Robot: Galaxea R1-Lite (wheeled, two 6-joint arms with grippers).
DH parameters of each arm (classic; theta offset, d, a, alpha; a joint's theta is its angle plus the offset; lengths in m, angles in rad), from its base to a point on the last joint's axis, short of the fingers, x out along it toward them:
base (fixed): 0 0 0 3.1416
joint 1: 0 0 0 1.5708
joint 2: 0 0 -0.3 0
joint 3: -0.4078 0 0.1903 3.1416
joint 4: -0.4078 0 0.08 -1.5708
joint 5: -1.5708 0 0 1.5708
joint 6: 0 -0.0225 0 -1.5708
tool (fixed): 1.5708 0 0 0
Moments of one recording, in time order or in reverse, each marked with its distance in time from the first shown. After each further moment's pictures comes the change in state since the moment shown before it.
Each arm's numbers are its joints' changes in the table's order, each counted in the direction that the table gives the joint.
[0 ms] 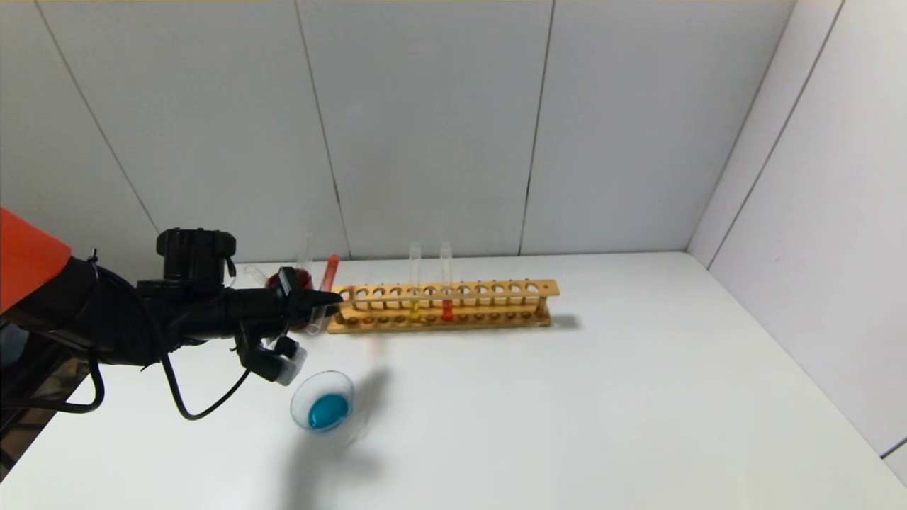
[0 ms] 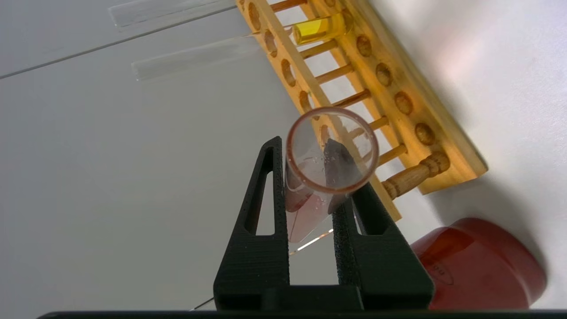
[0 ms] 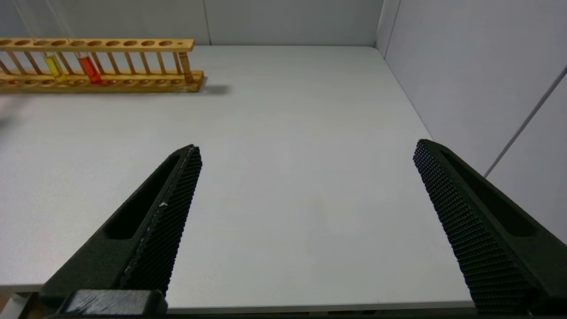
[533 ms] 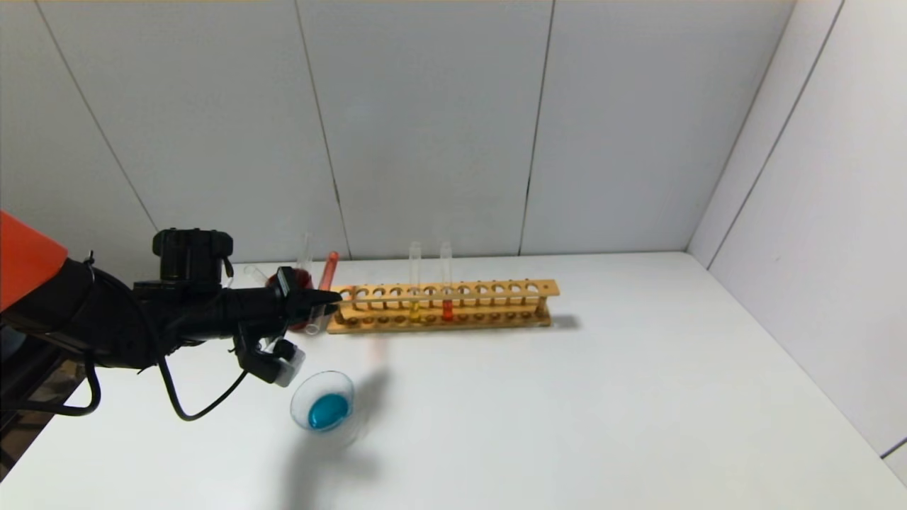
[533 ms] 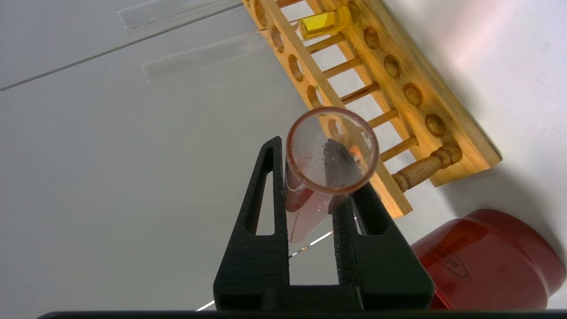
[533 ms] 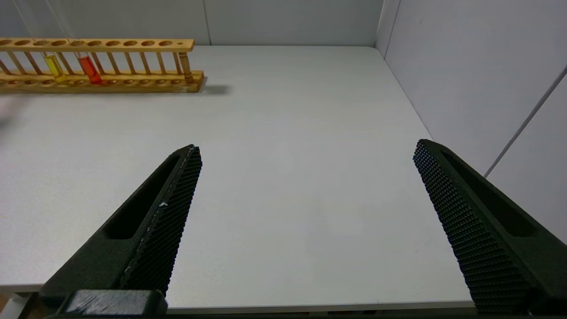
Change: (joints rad) left arm -0.001 -0.008 0.017 0.029 0.000 -0.026; right arm 0.000 0.000 0.000 0.000 0.000 0.000
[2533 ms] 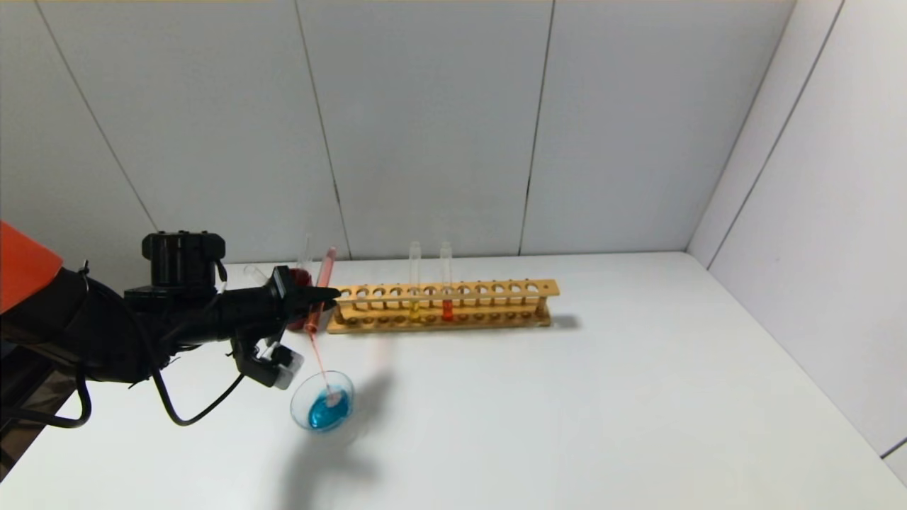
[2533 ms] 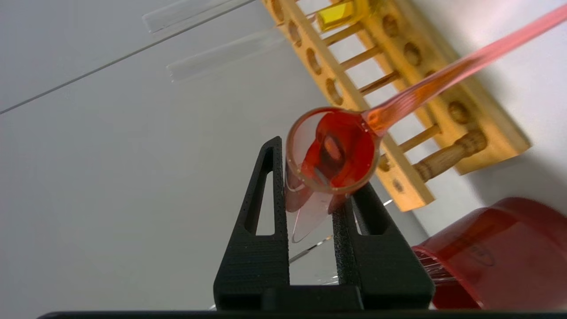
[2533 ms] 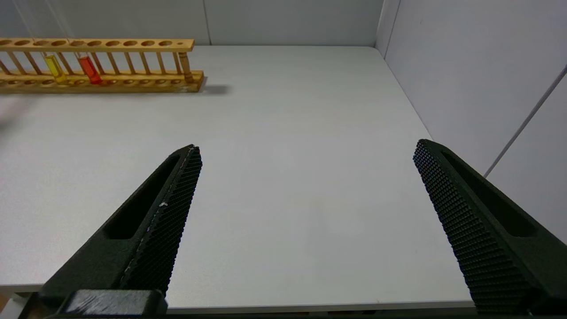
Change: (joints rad) left arm 0.002 -0.017 0.065 0.133 0.000 -0.021; right arm 0.000 0.000 0.000 0.000 0.000 0.000
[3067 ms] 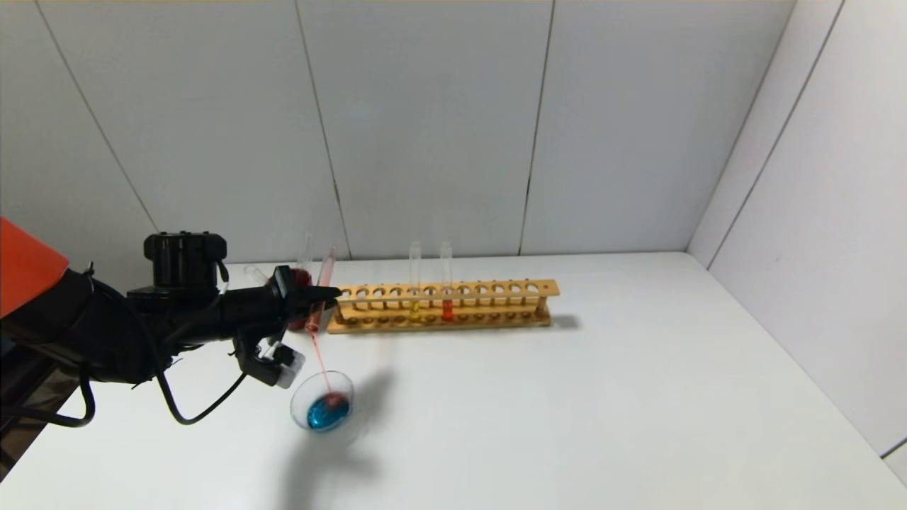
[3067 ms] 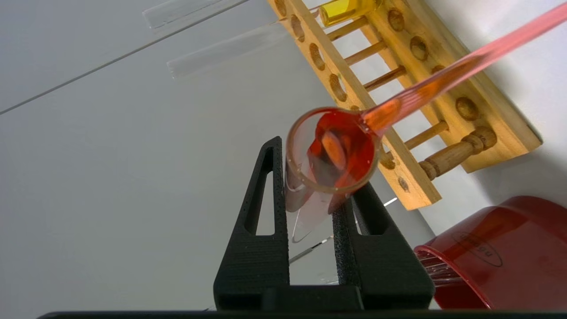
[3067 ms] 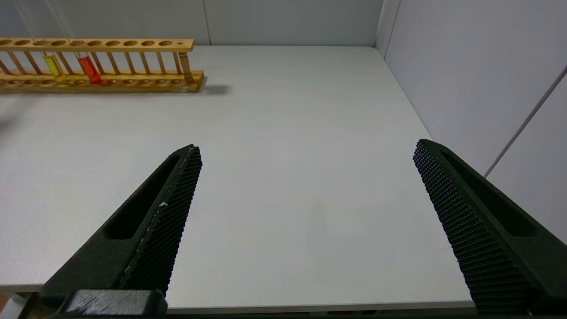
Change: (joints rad) left arm 0.001 0.011 0.000 0.021 -0.001 0.003; right arm 0.000 0.000 0.000 0.000 0.000 0.000
